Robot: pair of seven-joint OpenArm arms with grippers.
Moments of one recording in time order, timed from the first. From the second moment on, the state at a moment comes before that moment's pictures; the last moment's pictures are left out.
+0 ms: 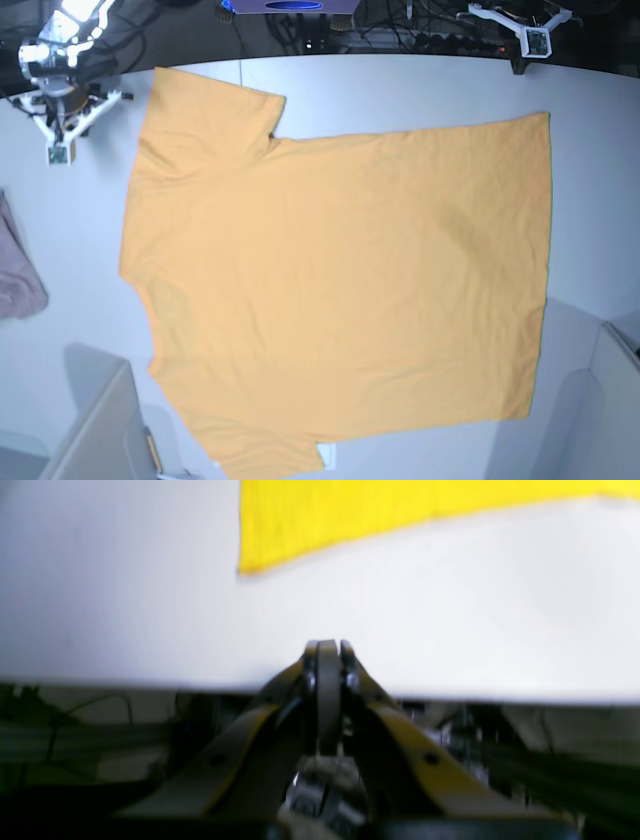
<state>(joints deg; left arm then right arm) 60.3 -7.5 -17.1 108.7 -7.2 0.3 1.2 -18.9 -5.4 43.9 114.5 -2.0 38.8 -56.3</state>
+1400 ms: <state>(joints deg) 38.7 -11.7 -50.9 99.0 -34.6 -36.8 32.3 -1.9 -6.0 56.1 93.5 23.0 39.6 -83.2</state>
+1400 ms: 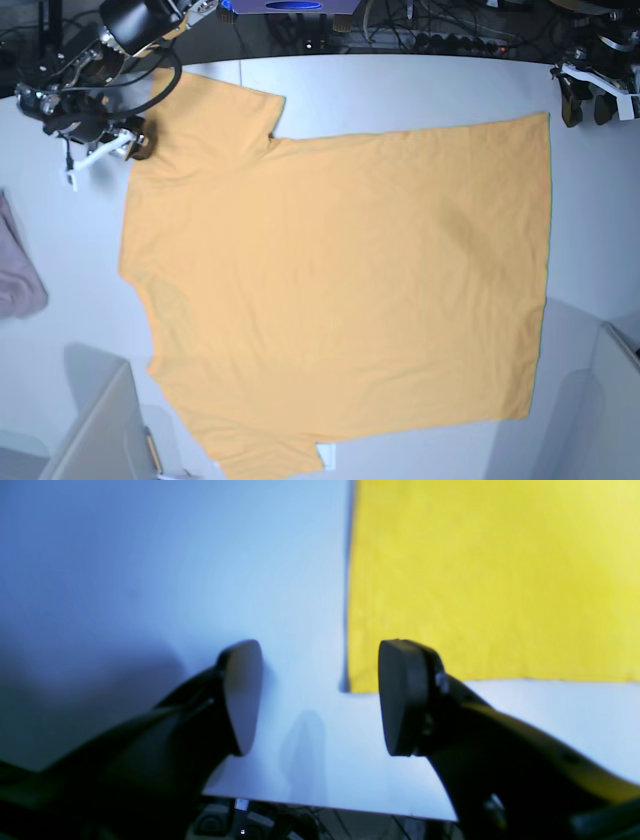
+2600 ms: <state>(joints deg) 31.6 -11.7 -47.2 81.9 -47.5 -37.3 38.2 -6.3 -7.0 49.8 93.7 23.6 40.1 -80.0</state>
